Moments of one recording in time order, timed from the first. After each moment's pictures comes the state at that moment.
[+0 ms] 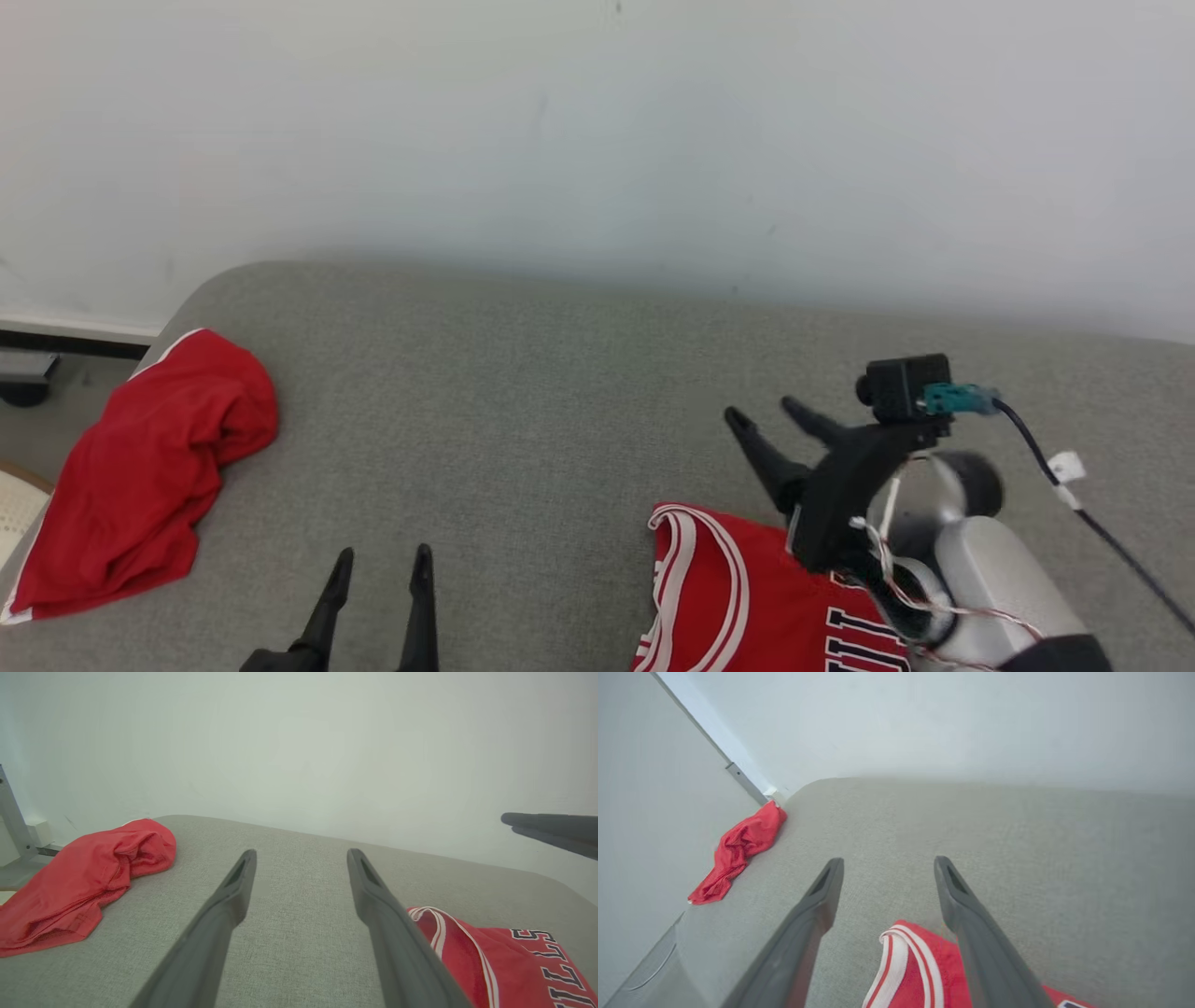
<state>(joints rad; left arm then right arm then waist) 0.06 0.23 -0.36 -0.08 -0.39 0.21 -0.12 -0.40 -0.09 0.22 0.33 0.50 0.13 0.43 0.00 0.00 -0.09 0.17</state>
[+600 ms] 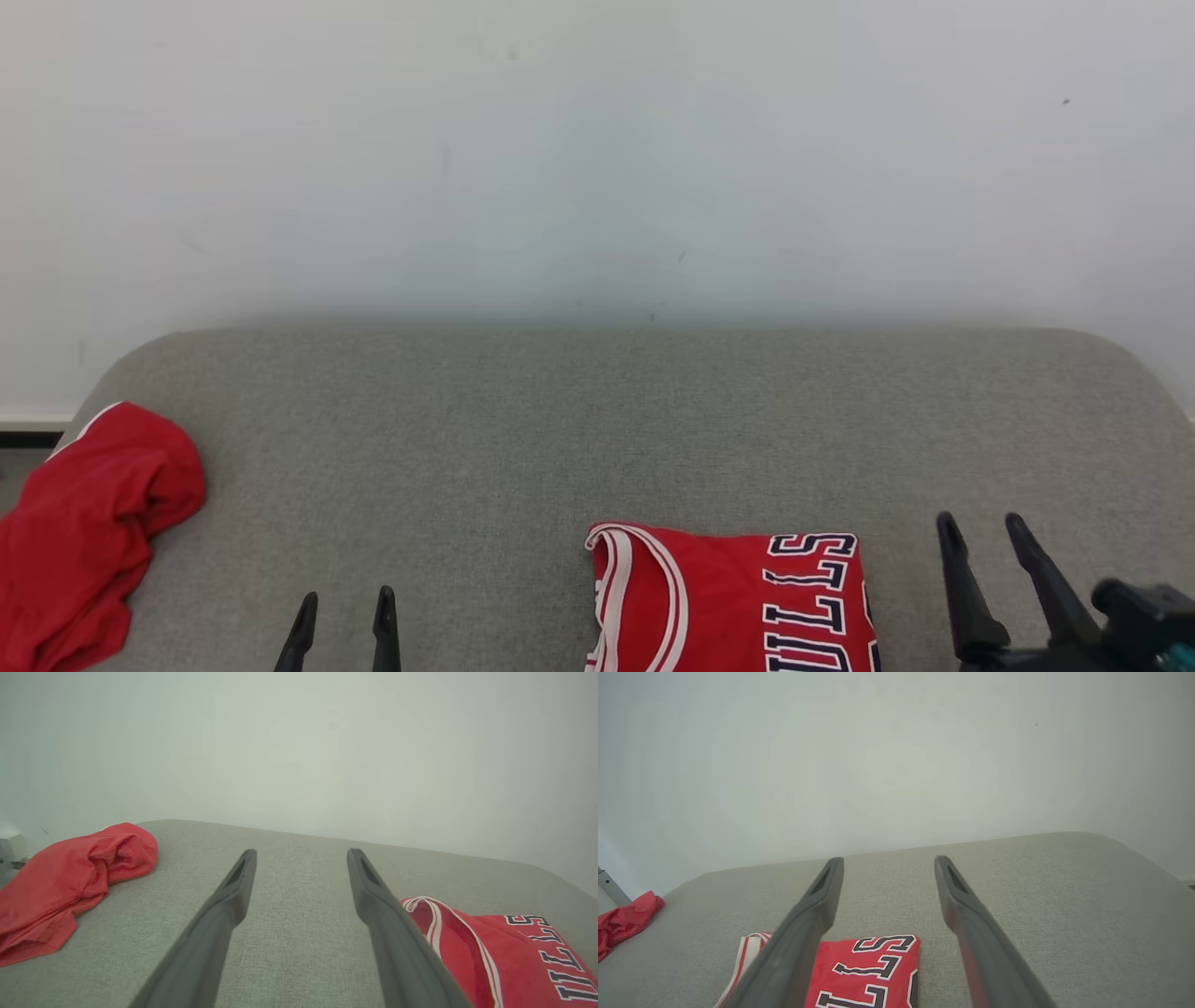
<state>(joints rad) 0.10 0.24 -0.30 0.04 -0.42 0.17 -0.25 0.09 -0.12 -0.02 -0.02 0.33 0.13 0.02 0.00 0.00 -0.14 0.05</state>
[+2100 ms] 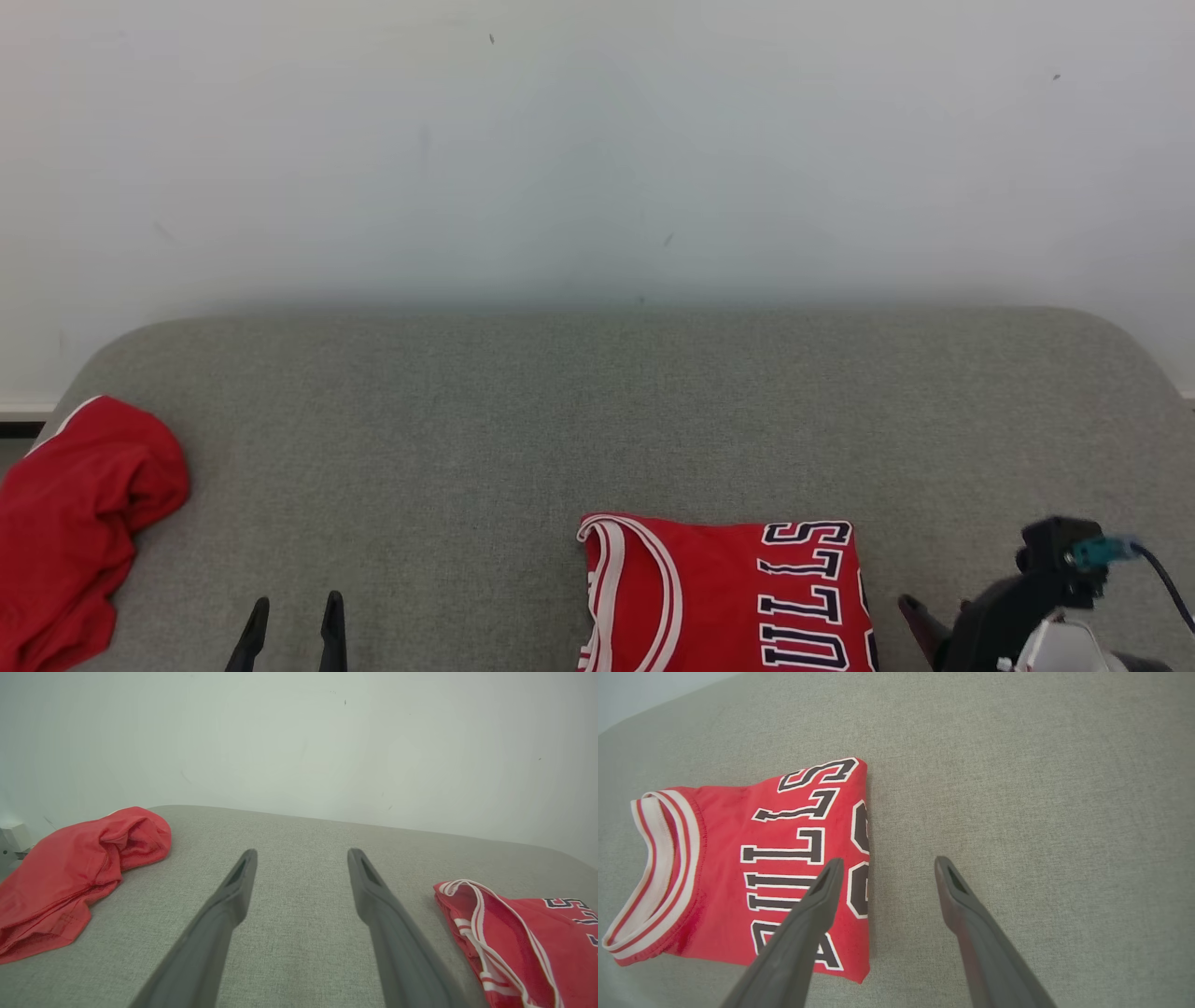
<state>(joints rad) 0.08 0.12 -0.02 0.21 -0.26 -0.11 -0.26 0.00 -0.05 -0.15 0.08 0.27 0.13 0.73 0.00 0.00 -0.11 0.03</state>
